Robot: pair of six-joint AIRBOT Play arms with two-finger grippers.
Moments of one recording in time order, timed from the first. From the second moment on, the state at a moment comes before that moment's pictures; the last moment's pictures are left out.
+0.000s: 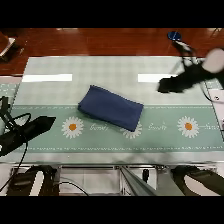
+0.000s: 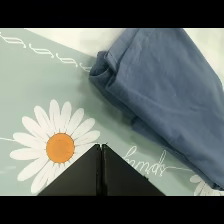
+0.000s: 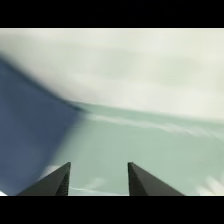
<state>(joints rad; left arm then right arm) 0.17 -0.31 0.34 0.98 -0.96 -1.57 0.11 -1.12 1.14 -1.46 1.23 1.68</state>
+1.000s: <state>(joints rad) 0.17 -0.34 0.33 0.97 -0.98 -1.57 0.15 -1.46 0.77 -0.65 0.97 1.36</state>
